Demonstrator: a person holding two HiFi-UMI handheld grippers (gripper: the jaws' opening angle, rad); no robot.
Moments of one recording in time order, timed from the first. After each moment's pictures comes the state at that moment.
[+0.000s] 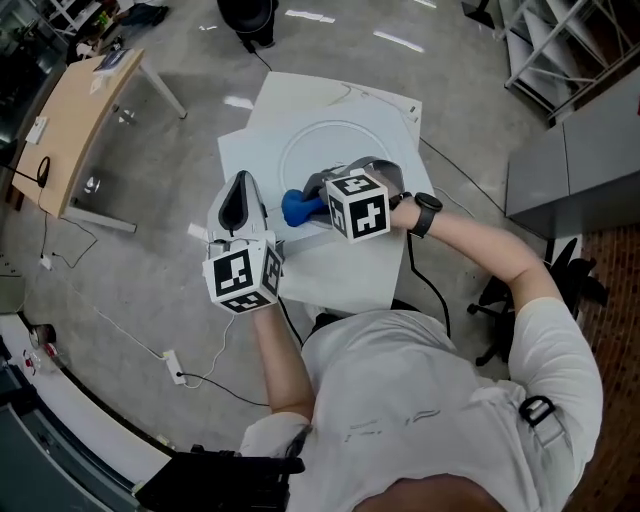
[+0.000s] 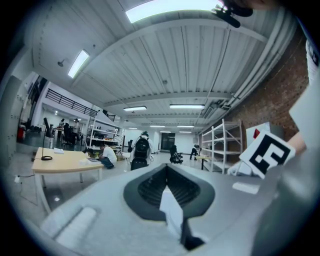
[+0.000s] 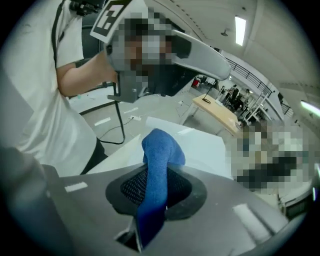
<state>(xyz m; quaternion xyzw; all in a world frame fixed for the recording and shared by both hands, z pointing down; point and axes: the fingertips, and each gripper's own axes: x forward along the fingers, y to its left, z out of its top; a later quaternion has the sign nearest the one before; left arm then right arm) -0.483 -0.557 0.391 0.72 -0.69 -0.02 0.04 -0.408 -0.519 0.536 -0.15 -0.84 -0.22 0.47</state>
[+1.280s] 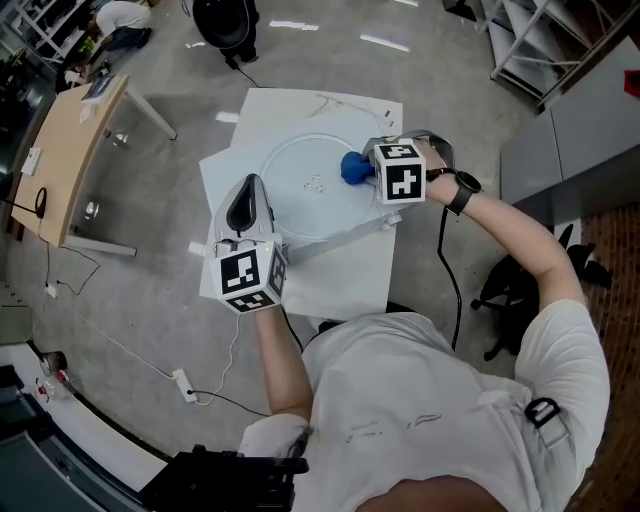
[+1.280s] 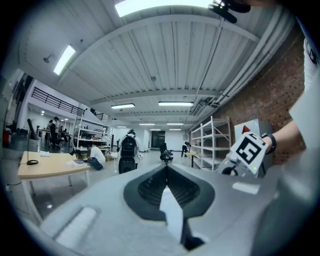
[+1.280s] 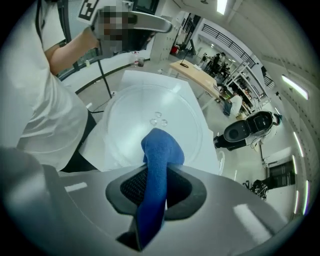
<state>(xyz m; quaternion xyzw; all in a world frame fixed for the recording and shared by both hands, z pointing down) -0.437 -0.586 0.392 0.76 -0.65 0.00 0.03 -0.263 -0.632 0.534 -0.01 -0.78 -0.19 0.60</state>
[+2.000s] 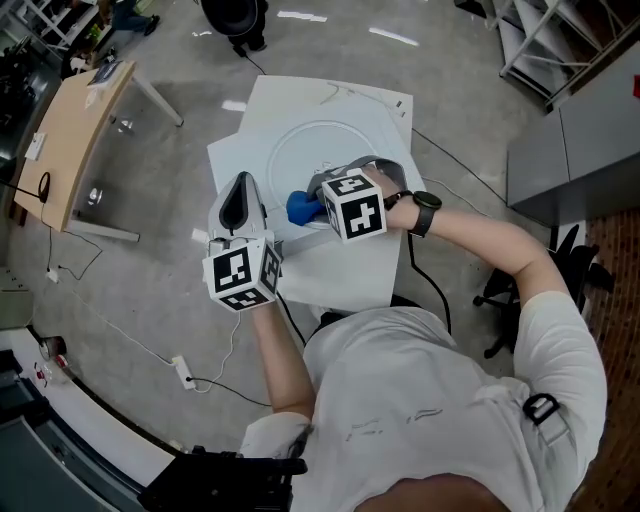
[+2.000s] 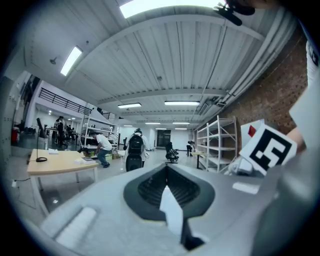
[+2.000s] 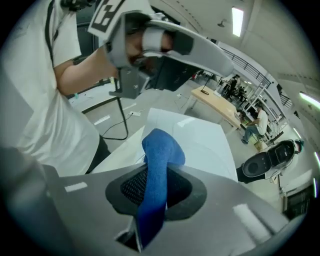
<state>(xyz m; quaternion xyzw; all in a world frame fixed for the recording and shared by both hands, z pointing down) -0.460 -0.566 0.397 0.74 -0.67 0.00 0.05 -0.380 -0.522 0.539 -0.14 -0.83 -0.20 0.50</state>
